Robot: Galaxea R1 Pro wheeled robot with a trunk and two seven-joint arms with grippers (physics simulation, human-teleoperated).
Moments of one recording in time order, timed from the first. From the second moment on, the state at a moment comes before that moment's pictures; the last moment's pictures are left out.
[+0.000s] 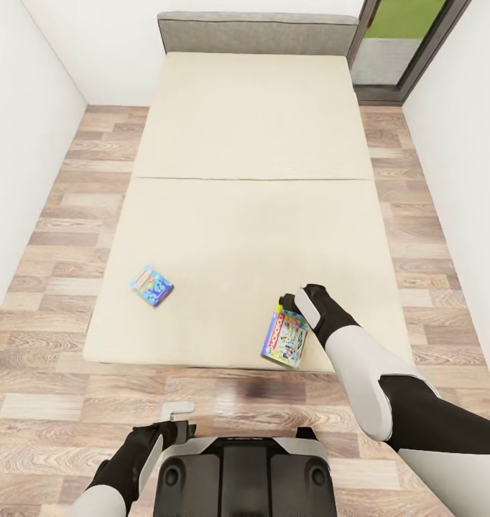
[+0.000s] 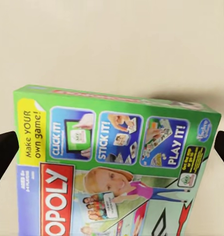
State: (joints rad) left arm -0.54 -0.10 0.19 -0.56 -0.15 0.38 -0.09; right arm -1.19 0.17 -0.09 -0.39 -0.23 0.55 -0.36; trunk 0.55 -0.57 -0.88
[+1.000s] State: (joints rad) left arm -0.54 -0.10 0.19 -0.56 -0.15 0.38 -0.09; right arm -1.34 0.17 -0.08 -0.42 -0.21 0.60 -0.47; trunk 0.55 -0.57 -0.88
